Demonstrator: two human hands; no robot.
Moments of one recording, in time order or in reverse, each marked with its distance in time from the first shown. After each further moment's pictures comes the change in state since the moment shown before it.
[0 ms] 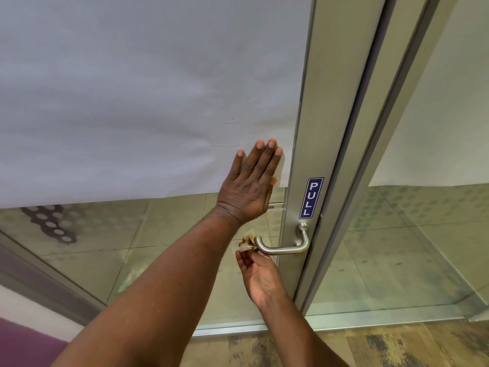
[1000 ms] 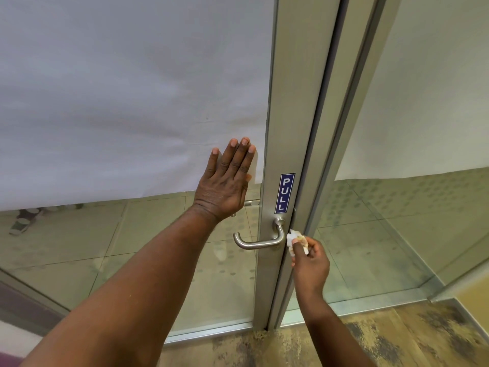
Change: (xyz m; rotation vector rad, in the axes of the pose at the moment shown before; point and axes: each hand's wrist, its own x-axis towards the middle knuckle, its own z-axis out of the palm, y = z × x) left_hand 0.000 0.000 -0.001 0.003 0.018 0.002; right_hand -0.052 -0.111 -0.046 -0.823 0.484 -0.809
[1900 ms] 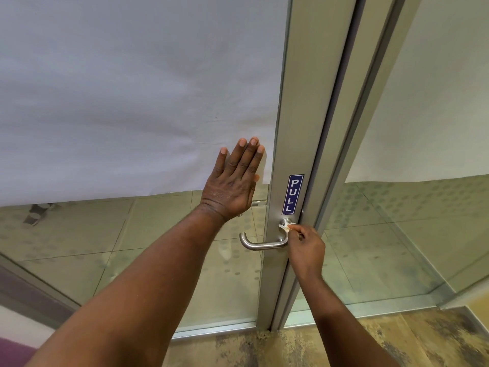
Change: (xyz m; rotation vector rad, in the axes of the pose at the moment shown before) left_hand 0.000 0.001 -0.001 -0.008 -0.010 -0.009; right_hand 0.024 -0.019 0.030 -0.392 -0.135 -0.262
